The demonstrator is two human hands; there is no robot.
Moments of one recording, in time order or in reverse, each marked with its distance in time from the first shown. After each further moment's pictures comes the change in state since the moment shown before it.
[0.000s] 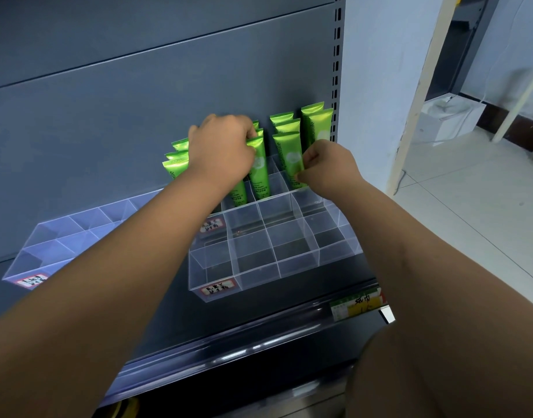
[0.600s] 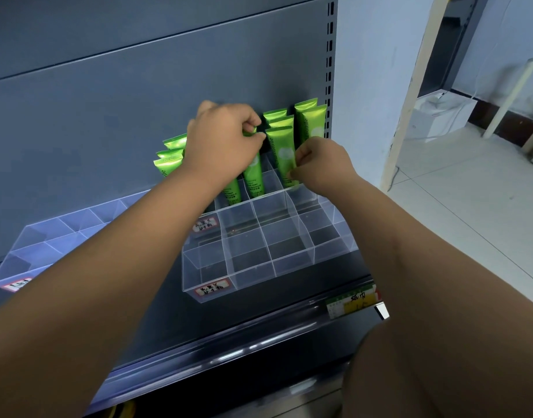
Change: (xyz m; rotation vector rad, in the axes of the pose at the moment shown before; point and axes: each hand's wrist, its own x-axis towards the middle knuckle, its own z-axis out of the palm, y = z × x) left_hand -0.002 0.008 -0.005 -0.259 0.071 0.052; right_hand -0.001 -0.002 -0.002 0.021 -0.027 -0.007
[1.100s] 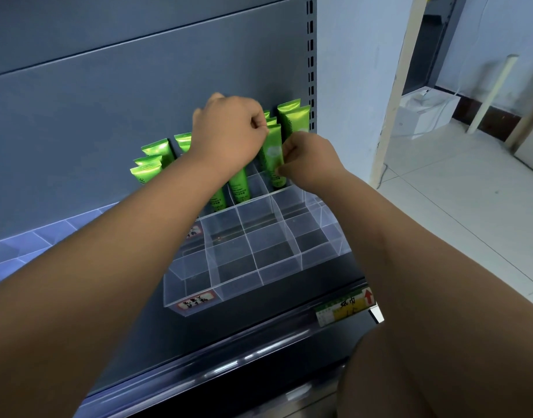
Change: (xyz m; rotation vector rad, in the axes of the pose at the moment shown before) left_hand 0.025 0.032 0.019 0.125 -0.090 0.032; right_hand 0.013 0.005 -0.006 -0.019 0.021 -0.078
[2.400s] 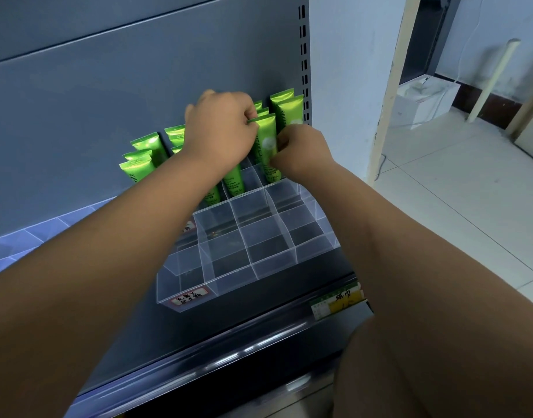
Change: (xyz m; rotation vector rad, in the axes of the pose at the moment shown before) left_hand -0.001 -0.004 0.012 0.019 0.013 -0.014; right_hand -0.002 -0.011 0.003 -0.053 0.016 0.058
